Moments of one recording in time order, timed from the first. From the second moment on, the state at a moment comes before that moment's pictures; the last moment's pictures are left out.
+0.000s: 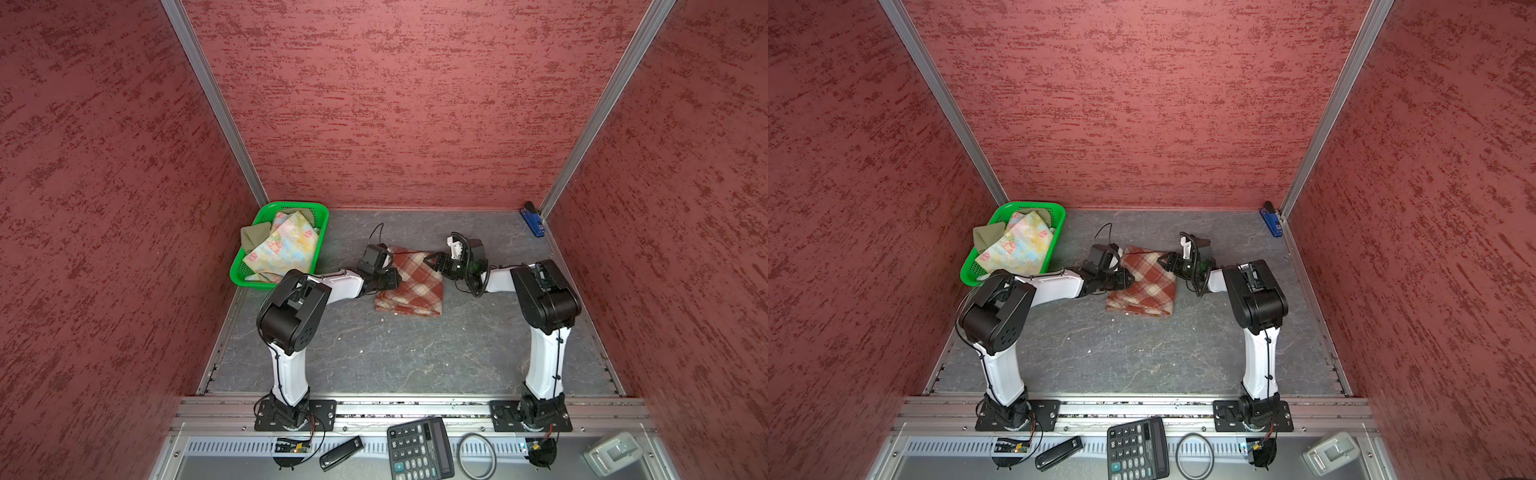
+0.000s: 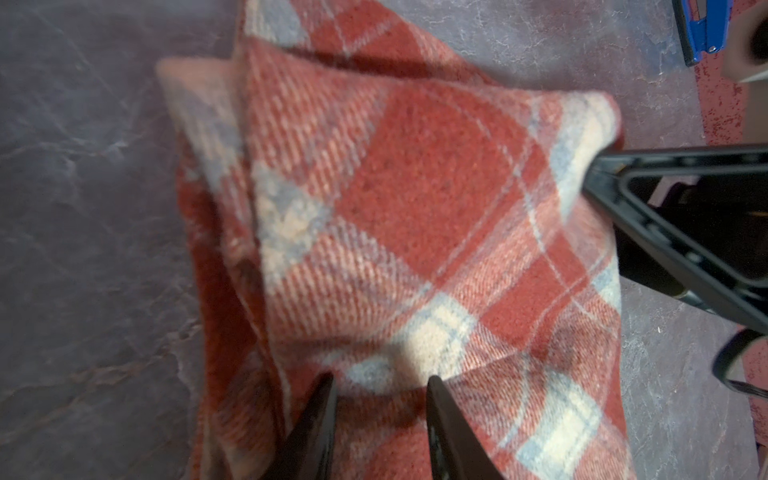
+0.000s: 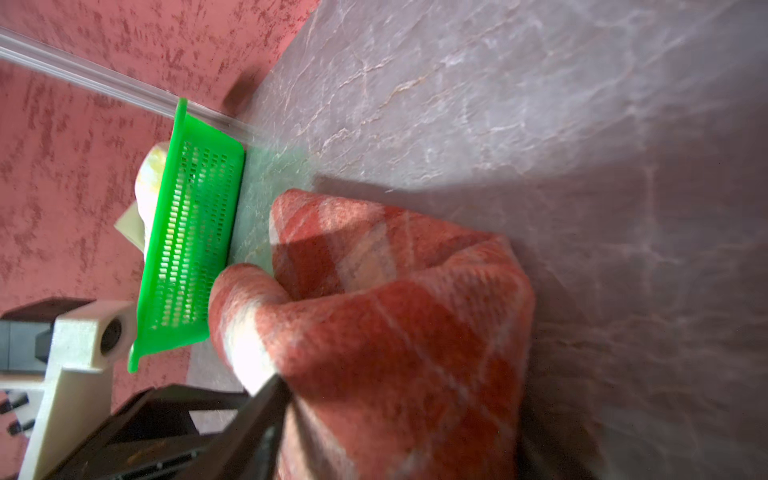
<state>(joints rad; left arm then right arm) -0.50 1.90 1.07 -0.02 0.22 -0.55 0.27 2.08 1.05 0.45 -0.56 0.75</state>
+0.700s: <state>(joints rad) -0.46 1.77 1.02 -0.01 0.31 -0.59 0.25 2.04 1.04 0.51 -0.42 0.84</state>
